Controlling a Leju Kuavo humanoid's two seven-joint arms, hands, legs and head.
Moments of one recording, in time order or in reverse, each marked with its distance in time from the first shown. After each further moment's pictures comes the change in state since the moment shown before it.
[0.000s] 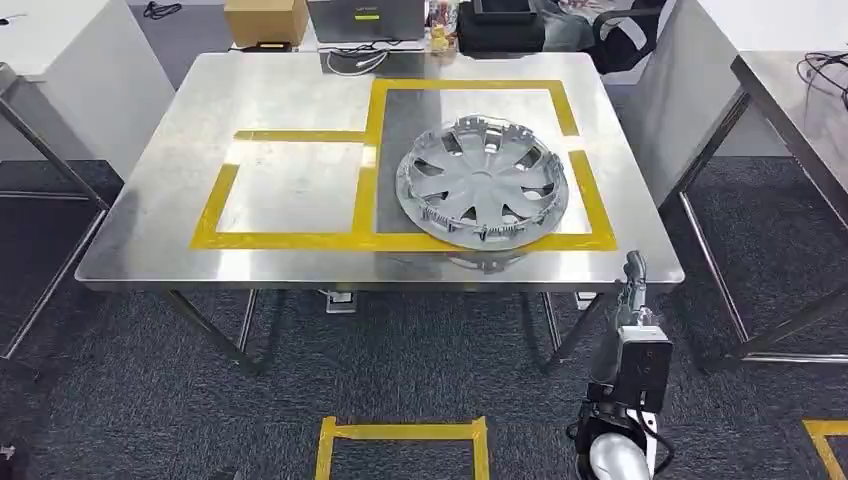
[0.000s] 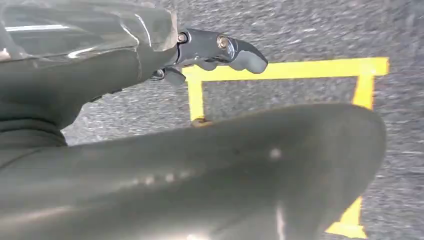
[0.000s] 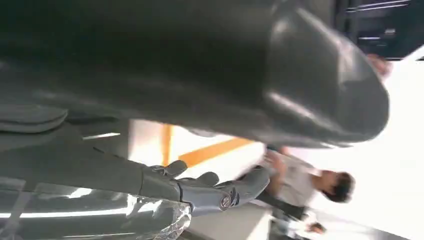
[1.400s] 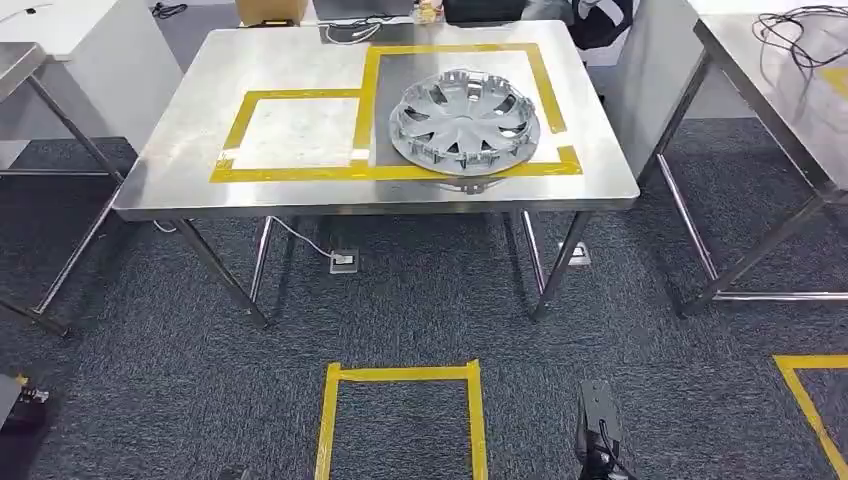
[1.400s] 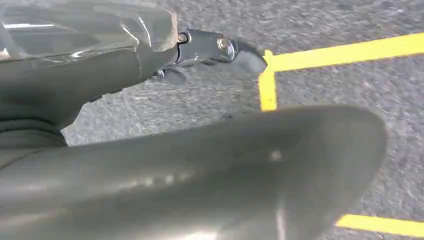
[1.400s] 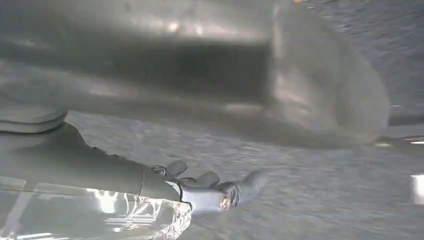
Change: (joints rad) left arm -0.021 0.039 -0.121 -0.003 0.069 0.011 0.078; right arm -0.143 -0.005 -0.067 0.986 -0.184 0.074 0.196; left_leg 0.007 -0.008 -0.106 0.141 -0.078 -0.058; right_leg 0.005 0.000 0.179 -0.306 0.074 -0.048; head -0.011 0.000
